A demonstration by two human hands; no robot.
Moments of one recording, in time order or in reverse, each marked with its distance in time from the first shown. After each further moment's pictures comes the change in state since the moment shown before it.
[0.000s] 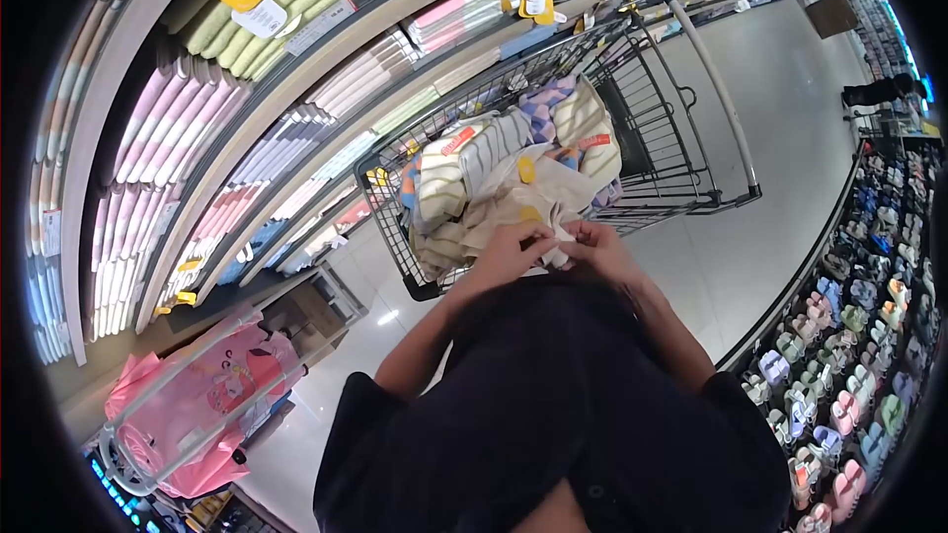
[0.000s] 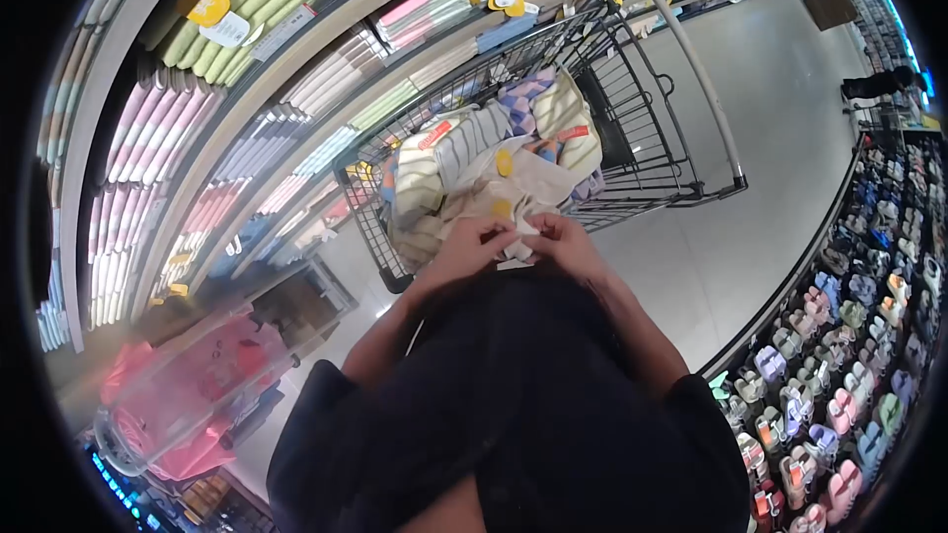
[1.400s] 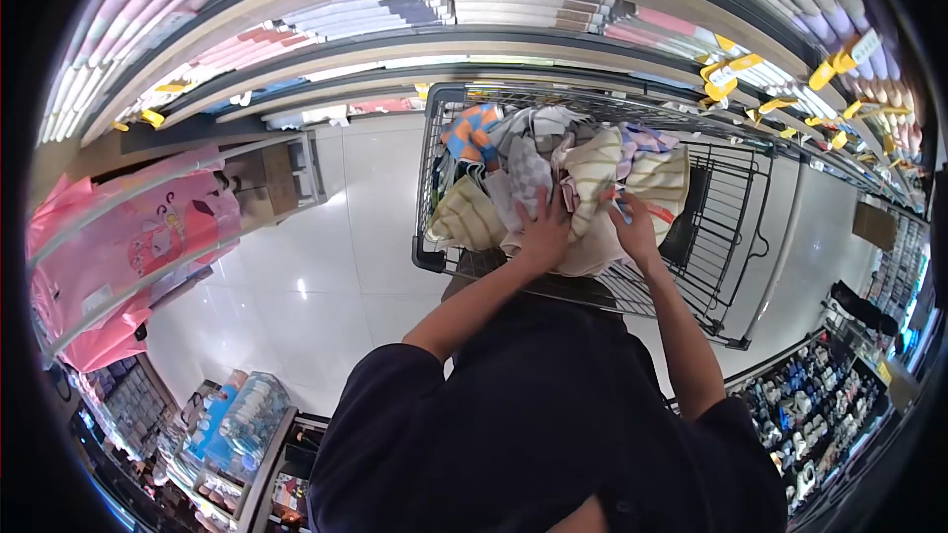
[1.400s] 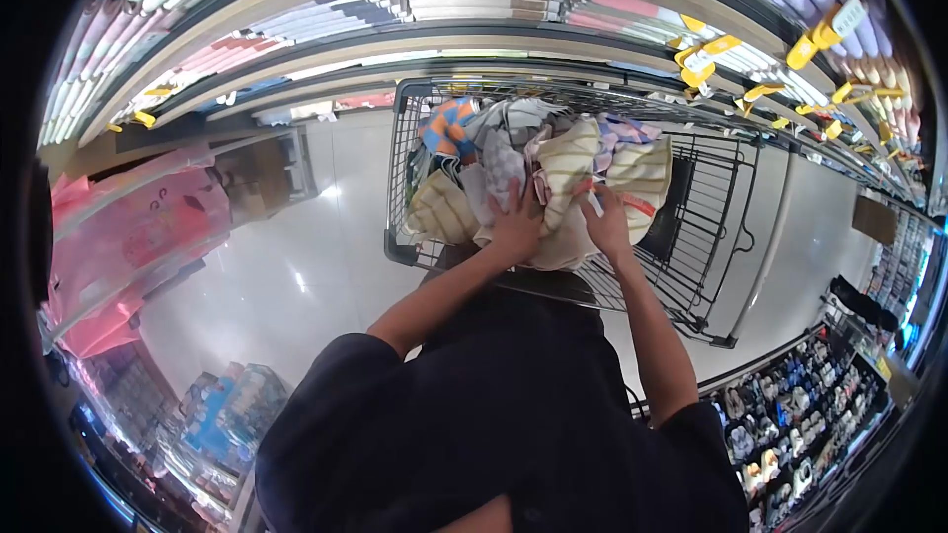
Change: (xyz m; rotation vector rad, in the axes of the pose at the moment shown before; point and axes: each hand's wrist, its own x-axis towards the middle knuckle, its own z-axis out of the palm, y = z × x) left_hand 0.098 -0.179 0.027 0.971 0.583 -0.178; right_hand 0.198 0.010 -0.076 -1.030 0.157 -0.223
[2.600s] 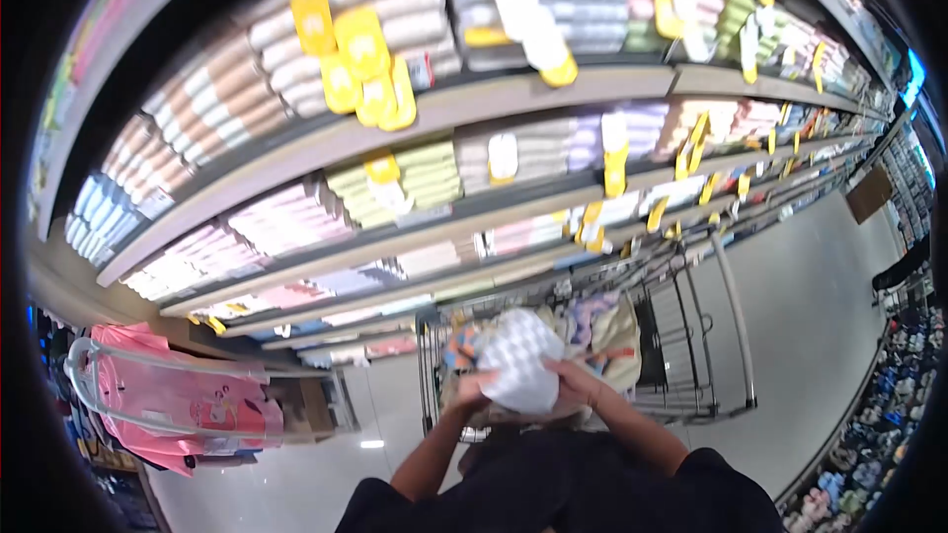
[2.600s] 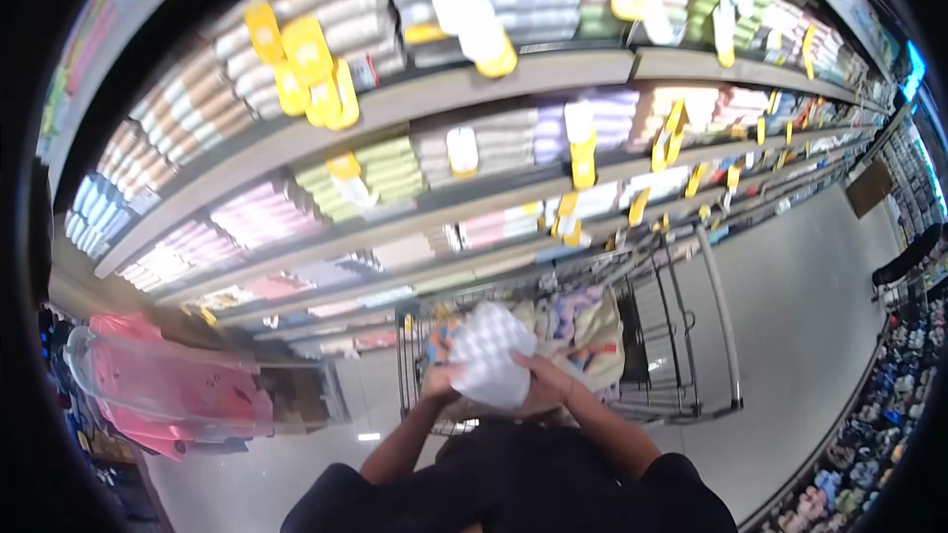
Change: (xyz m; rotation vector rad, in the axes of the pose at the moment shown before) left_hand 0.005 -0.048 -0.133 -1.836 -0.145 -0.171; right_hand -0.025 -0.074 -0.021 1.534 -0.649 0.163
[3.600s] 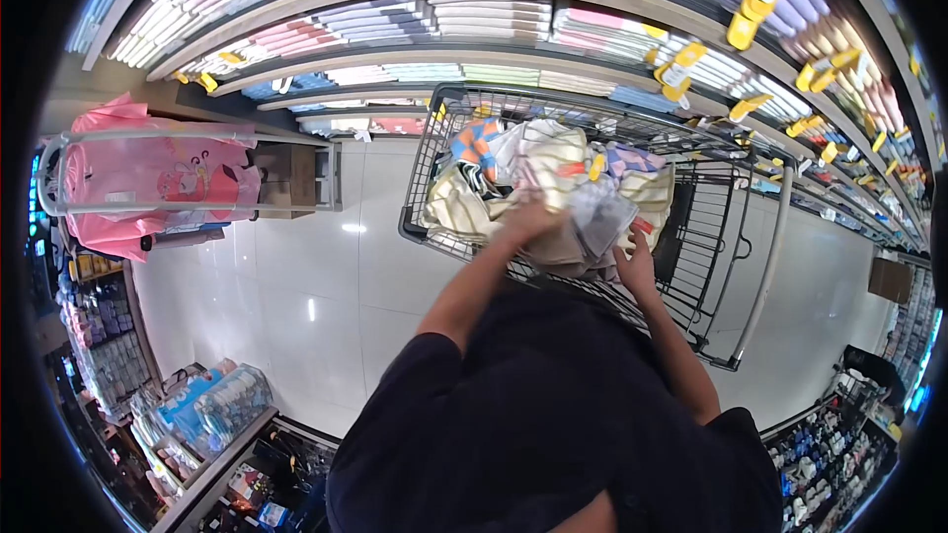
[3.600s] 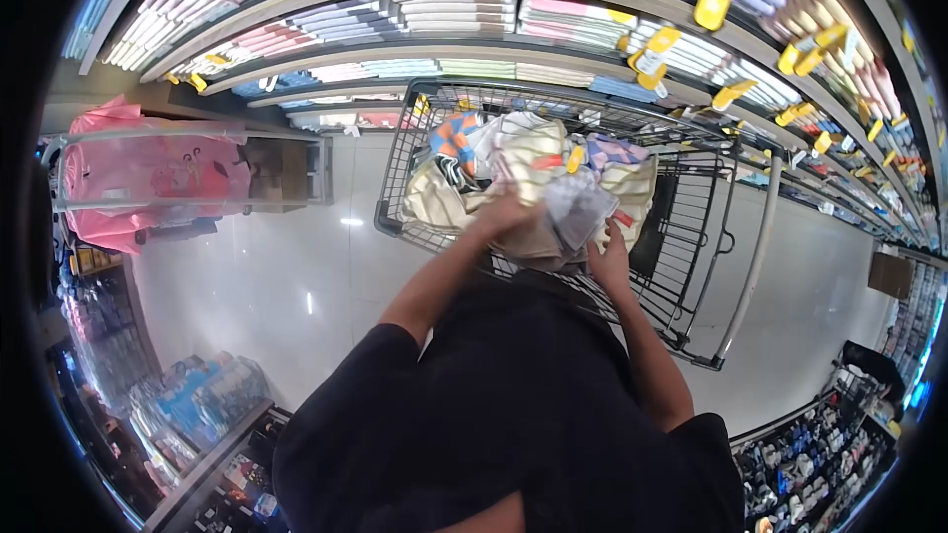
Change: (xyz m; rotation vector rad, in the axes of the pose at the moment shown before) left_hand 0.078 -0.136 0.030 1.248 0.218 -0.511; right_hand -0.088 -0.003 -0.156 -1.576 0.620 -0.287
